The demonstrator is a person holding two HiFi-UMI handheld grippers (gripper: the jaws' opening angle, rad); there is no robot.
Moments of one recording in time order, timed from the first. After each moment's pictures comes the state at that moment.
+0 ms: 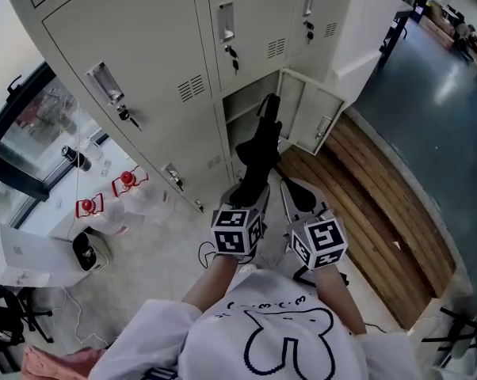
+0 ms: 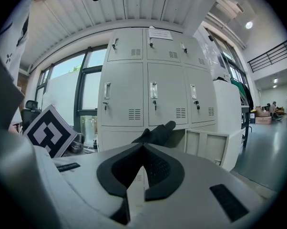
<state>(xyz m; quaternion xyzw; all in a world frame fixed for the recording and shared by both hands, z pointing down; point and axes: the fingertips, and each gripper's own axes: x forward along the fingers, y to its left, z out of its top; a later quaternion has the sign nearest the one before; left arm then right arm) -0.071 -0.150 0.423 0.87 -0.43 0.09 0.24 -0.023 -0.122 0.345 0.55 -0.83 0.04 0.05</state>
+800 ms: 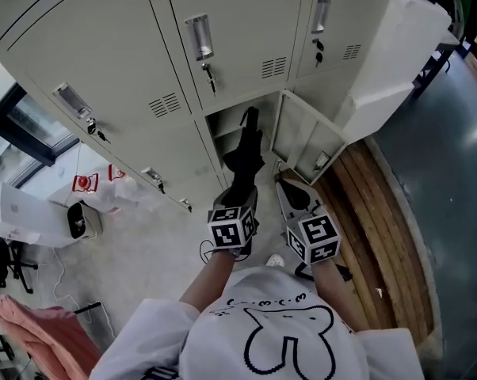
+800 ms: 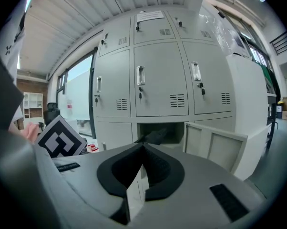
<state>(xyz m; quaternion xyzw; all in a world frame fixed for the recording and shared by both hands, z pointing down) -0.005 -0.248 0.486 0.75 -0.58 0.10 0.30 0.073 -0.237 0.382 0.42 -0.90 0.08 0.09</state>
